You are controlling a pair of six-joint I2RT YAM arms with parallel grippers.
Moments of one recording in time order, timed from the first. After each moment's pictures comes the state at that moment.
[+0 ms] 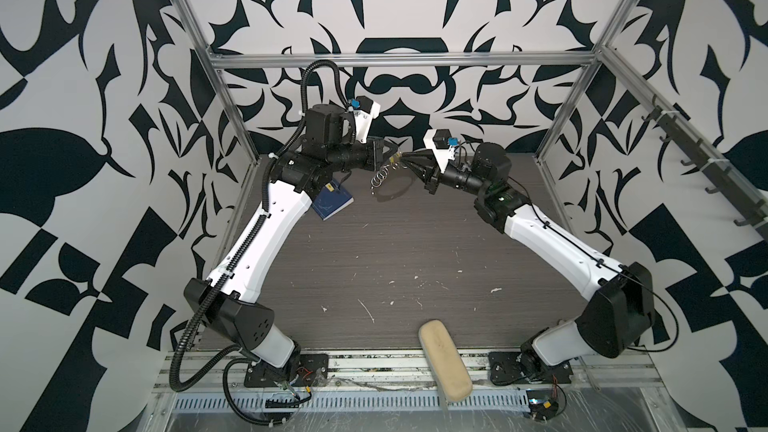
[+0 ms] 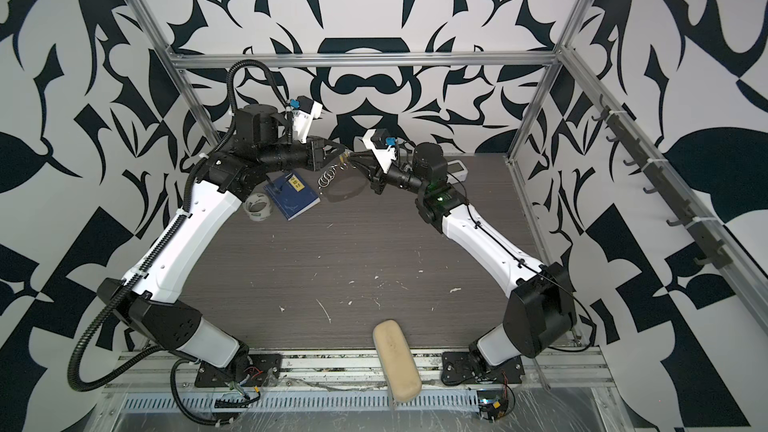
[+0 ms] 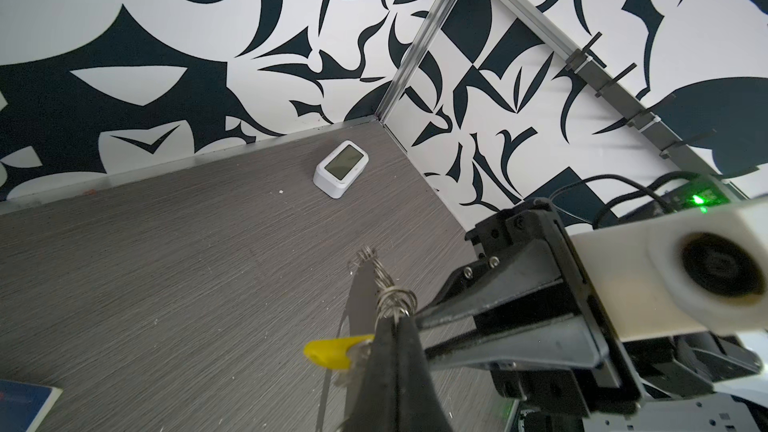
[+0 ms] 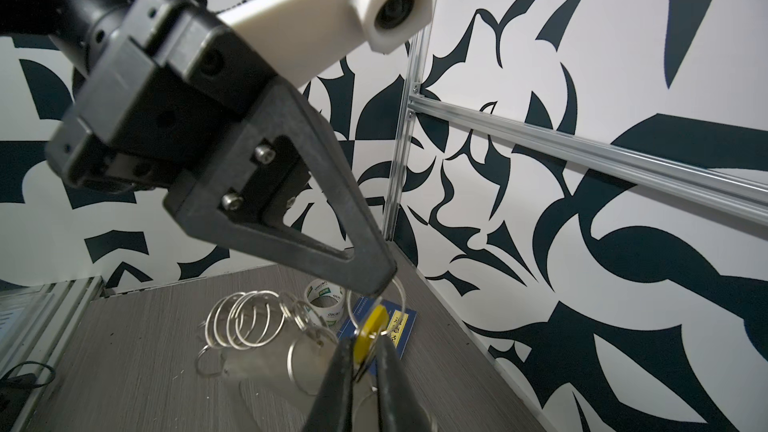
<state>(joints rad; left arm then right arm) -0.47 1.56 1.82 -0.63 0.53 -0.32 0.51 1.51 1.31 0.26 -0.65 -0.10</state>
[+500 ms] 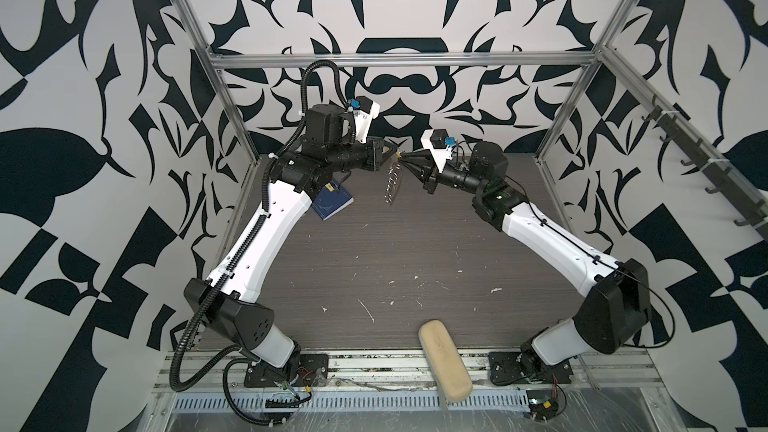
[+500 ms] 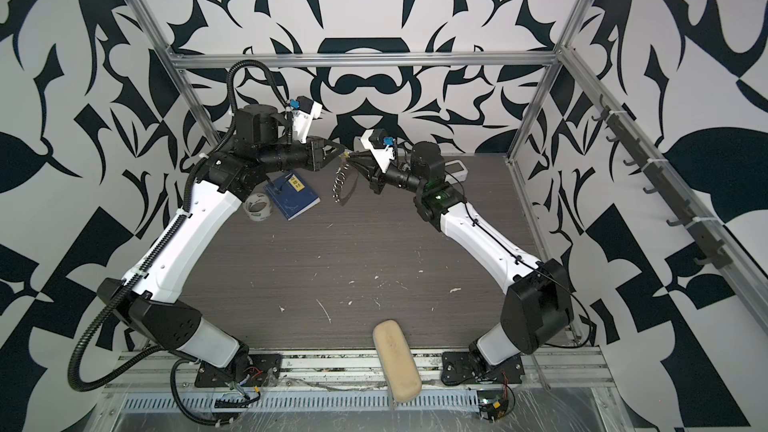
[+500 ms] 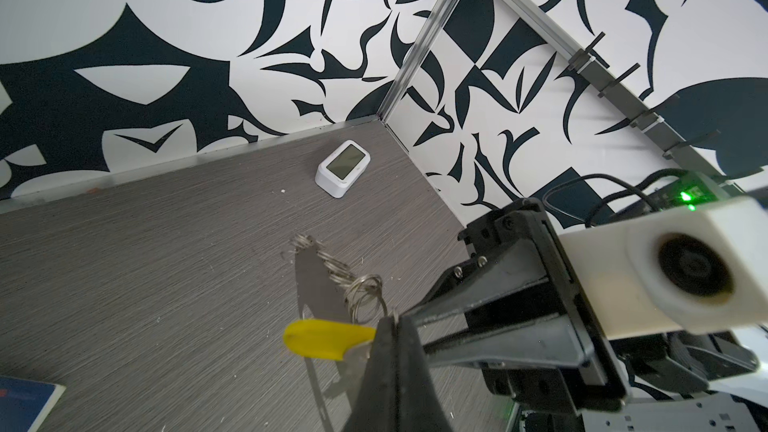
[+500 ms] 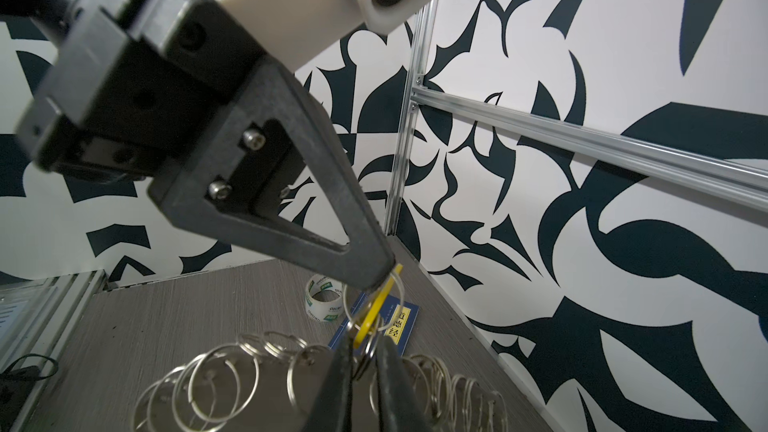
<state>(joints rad) -0.47 1.56 1.82 -0.63 0.52 -0.32 0.51 1.53 1.32 0.24 -0.67 -0.11</state>
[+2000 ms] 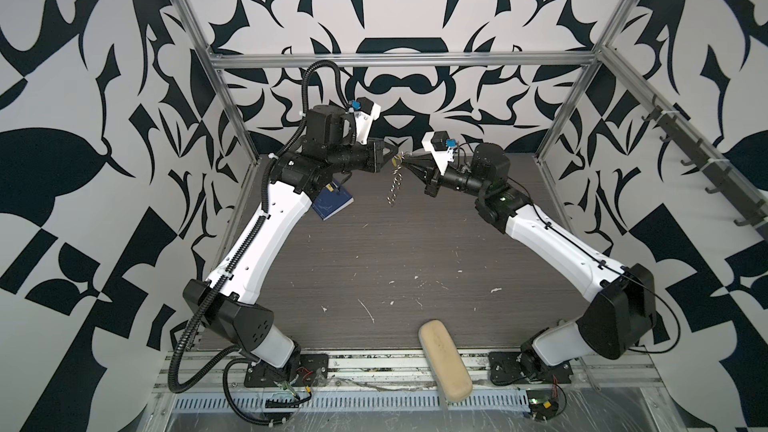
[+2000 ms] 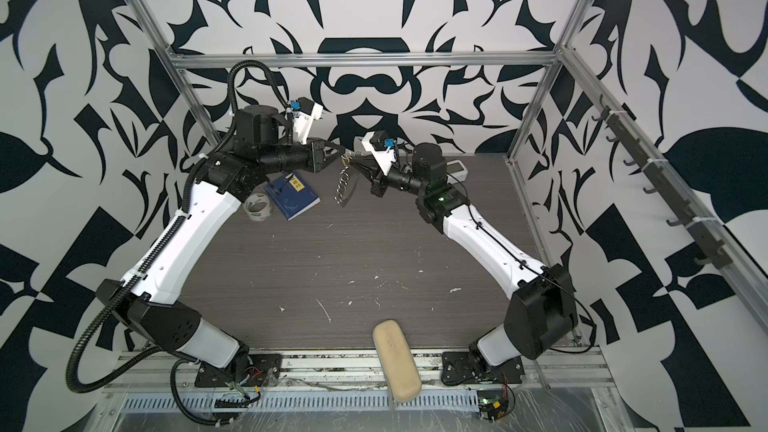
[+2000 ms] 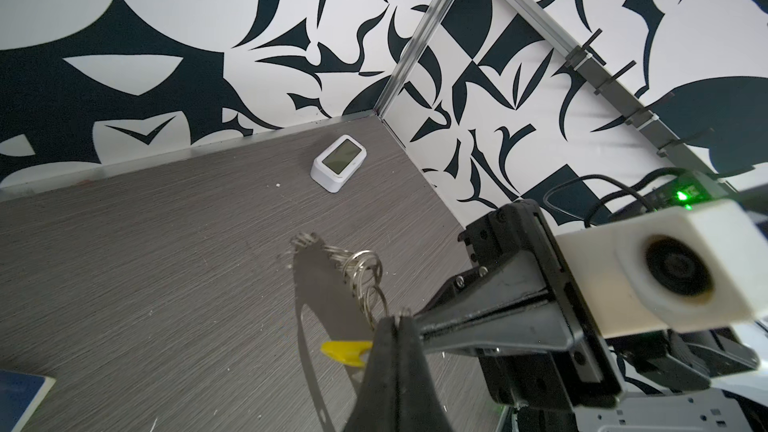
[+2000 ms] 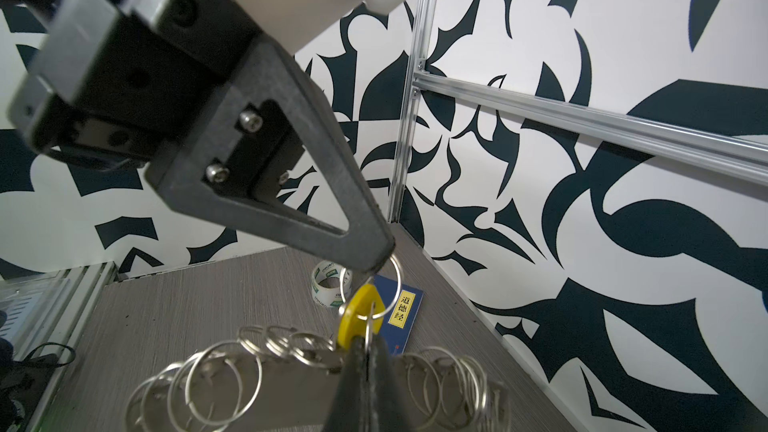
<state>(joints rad) -0.47 1.57 1.82 -0.64 0.53 -0.33 0.51 1.49 1.29 0.20 -0.65 -0.10</state>
